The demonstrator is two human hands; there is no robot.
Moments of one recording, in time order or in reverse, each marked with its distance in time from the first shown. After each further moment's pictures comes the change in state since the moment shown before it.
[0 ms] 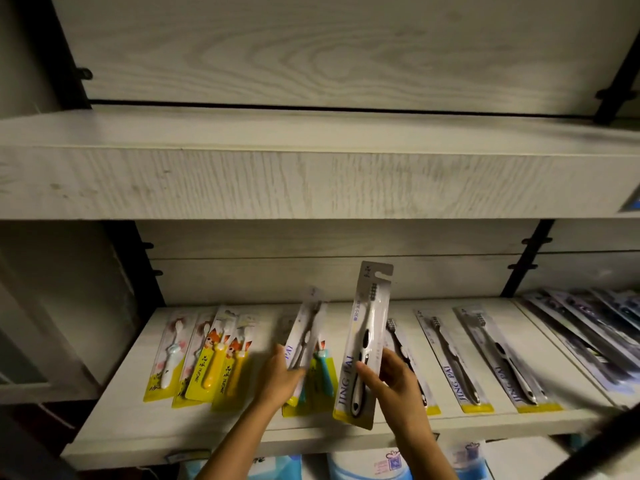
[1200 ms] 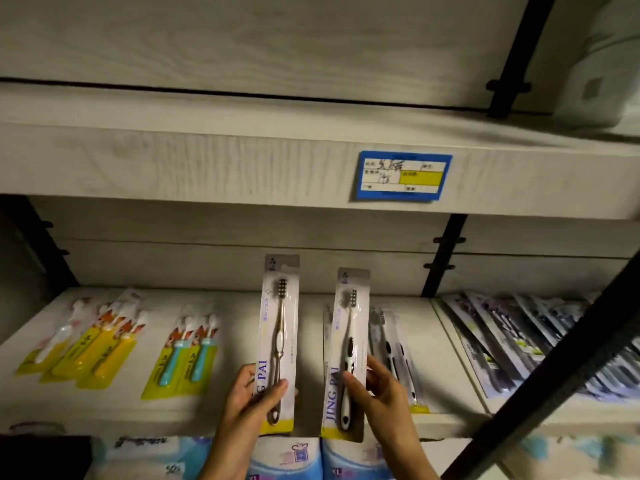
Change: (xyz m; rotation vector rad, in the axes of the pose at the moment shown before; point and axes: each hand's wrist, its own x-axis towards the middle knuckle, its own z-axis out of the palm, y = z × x) left_hand -0.143 0.130 0.160 -0.866 0.059 0.142; right_hand 0.016 0.003 -0.222 0.046 -0.116 0.131
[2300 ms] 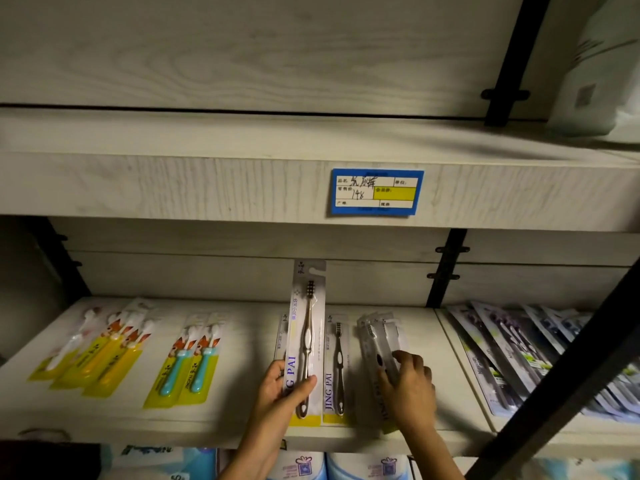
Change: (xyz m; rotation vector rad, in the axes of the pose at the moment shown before) left_hand 0.023 -0.012 0.039 0.017 -0.038 -0.091; right_hand 0.064 0.018 -0.050 -1.058 0.285 -0.060
